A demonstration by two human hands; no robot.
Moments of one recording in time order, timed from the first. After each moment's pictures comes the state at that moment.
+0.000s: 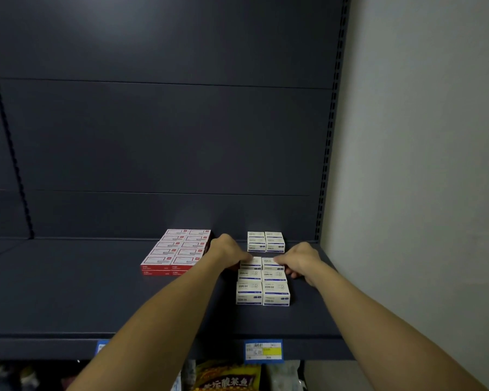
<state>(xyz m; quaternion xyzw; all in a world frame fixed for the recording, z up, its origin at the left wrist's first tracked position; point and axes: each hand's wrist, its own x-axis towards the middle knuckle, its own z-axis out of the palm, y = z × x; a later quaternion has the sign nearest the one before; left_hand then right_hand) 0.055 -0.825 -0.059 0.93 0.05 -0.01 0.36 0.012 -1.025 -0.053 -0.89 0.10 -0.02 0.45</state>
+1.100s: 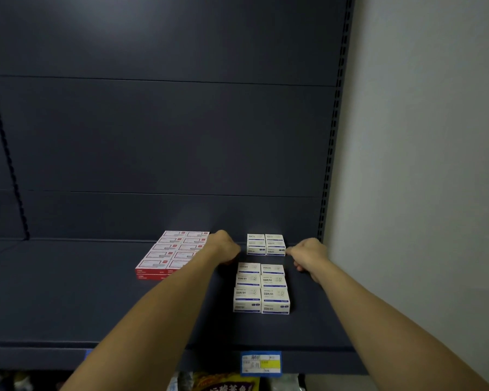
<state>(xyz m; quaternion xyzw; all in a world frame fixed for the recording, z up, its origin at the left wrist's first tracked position) 0.075 -0.816 -0.051 0.95 0.06 0.03 0.32 0.041 -1.038 -0.050 -0.87 0.13 -0.09 0.47</state>
